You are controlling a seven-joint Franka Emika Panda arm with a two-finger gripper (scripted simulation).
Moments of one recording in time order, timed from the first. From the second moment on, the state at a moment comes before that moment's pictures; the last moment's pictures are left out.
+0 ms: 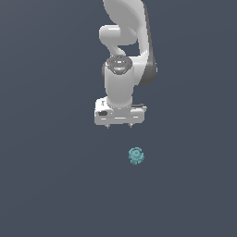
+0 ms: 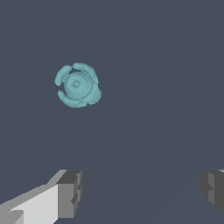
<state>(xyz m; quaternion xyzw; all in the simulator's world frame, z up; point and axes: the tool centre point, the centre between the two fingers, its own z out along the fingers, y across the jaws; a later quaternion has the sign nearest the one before) -0.005 0.004 0.166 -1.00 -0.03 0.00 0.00</state>
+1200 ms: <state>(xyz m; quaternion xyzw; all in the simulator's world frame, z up) 0.008 0.012 0.155 -1.00 -0.06 0.01 0.00</state>
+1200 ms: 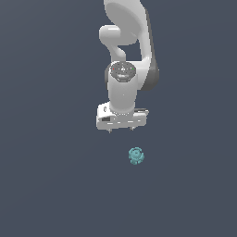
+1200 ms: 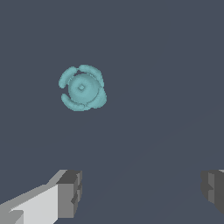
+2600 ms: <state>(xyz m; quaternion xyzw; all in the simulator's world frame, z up) 0.080 0.085 0.089 -0.99 -0.15 0.00 0.00</state>
